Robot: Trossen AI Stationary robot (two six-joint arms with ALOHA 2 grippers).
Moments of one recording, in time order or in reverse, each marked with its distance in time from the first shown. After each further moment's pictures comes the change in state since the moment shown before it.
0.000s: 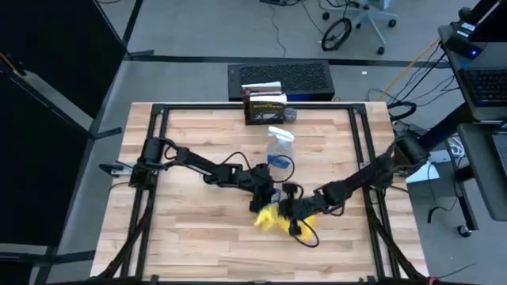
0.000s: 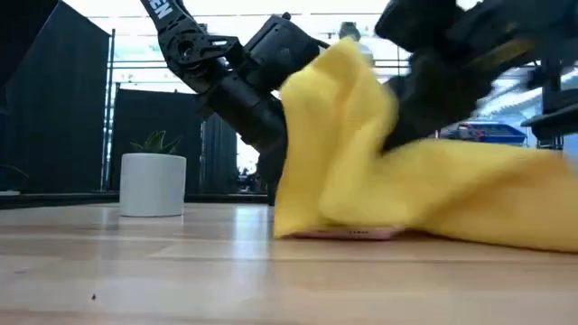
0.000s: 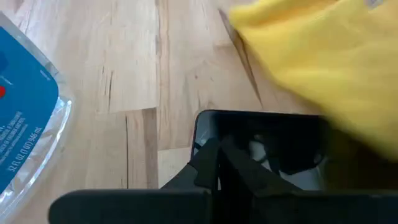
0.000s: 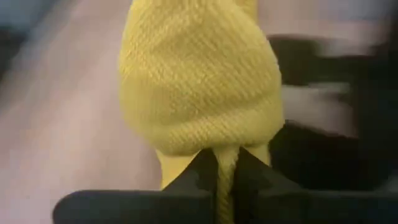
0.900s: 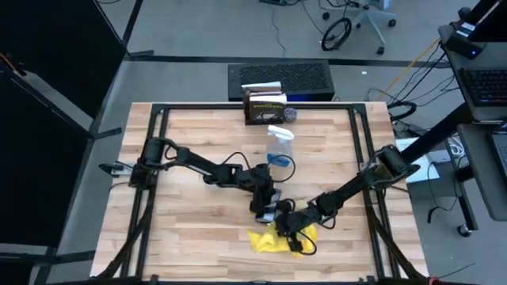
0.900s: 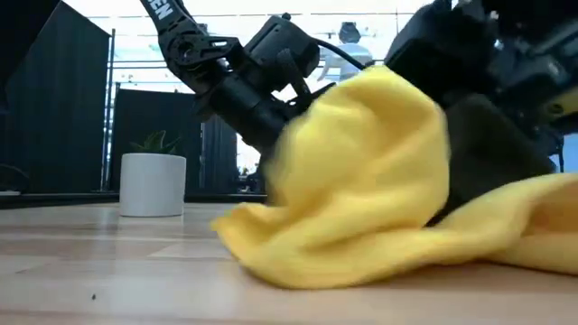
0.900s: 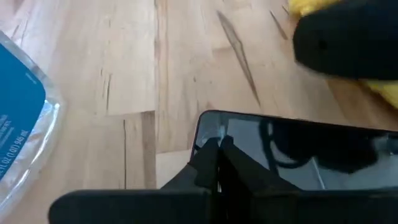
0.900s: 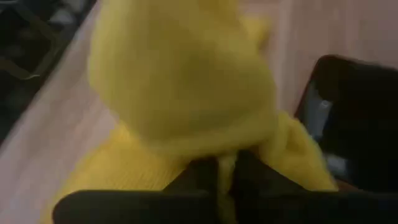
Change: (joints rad) left arm -0.006 0.001 0.005 0.004 0.000 0.000; right arm 0.080 0.159 -0.005 0.201 -0.361 0.078
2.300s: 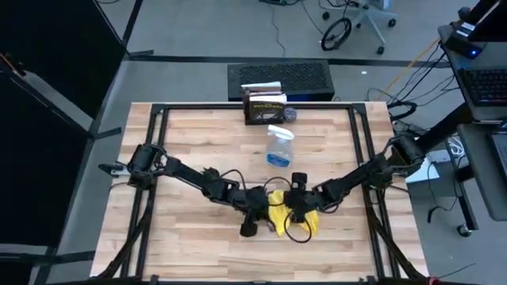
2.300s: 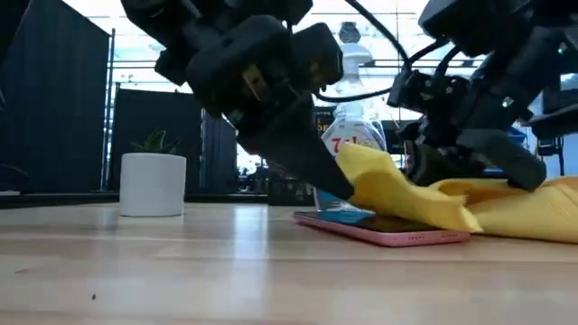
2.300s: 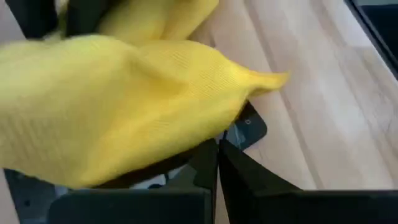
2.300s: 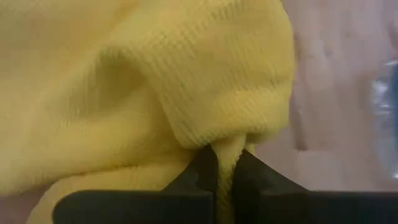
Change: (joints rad) left arm -0.187 -0.094 0.012 -0.152 0.114 -0.255; right arm -0.115 -0.183 -0.075 -0.415 0.373 -0.090
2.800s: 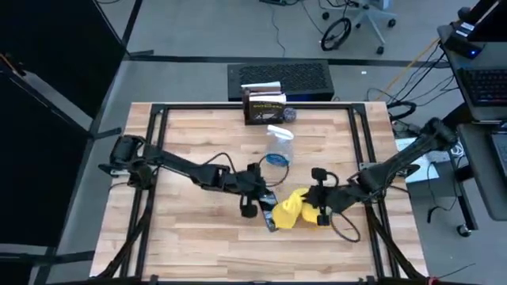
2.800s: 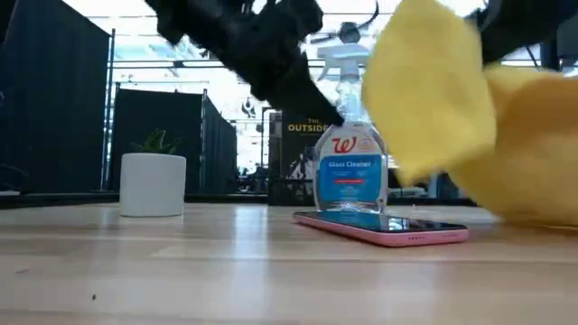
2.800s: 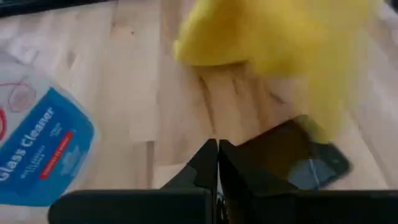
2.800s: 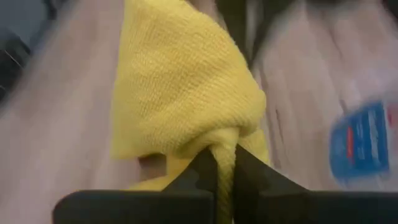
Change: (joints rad) left arm 0.111 -0.162 -0.086 0.106 -0.162 0.194; right arm 0.181 -0.499 -0.020 -0.129 0.007 0.044
